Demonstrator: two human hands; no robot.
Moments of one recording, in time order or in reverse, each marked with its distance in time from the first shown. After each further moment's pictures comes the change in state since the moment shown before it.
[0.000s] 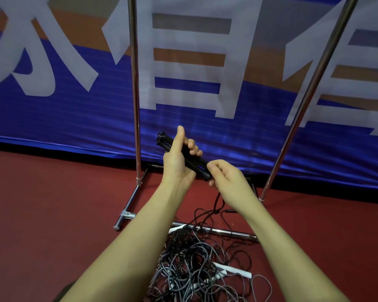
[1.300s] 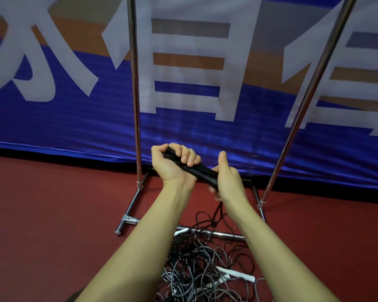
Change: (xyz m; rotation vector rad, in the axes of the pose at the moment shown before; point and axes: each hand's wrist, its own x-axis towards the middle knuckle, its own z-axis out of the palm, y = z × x) left_hand -0.010 0.009 0.006 -0.209 0.060 0.038; right_hand 0.011 -0.011 0.019 0.216 0.201 0.351
